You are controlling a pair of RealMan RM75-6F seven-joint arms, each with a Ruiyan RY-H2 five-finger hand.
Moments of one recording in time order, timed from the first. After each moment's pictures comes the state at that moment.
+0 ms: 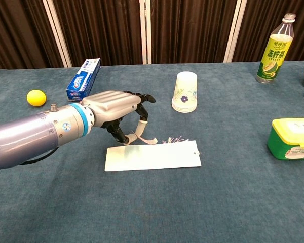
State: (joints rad) left arm -0.91 -1.78 -0.14 -1.29 1.11 0.87 0.43; right arm 0.11 -1.01 0.11 -1.58 -1.43 1.42 0.05
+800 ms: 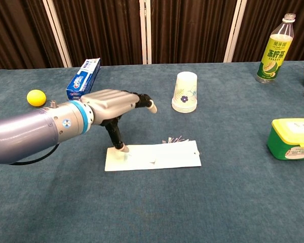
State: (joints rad) left arm -0.92 -1.74 -0.16 -1.37 1.00 0.88 0.54; right arm 0.11 -1.01 0.11 -1.58 -1.43 1.43 0.05
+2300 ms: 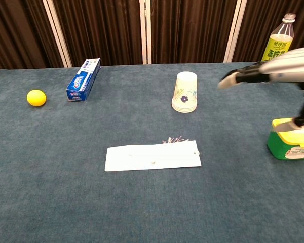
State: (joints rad) left arm -0.32 -0.99 -0.07 -1.94 1.13 1.46 0.28; right arm 0.67 -1.04 0.16 -1.80 -1.55 0.72 -0.13
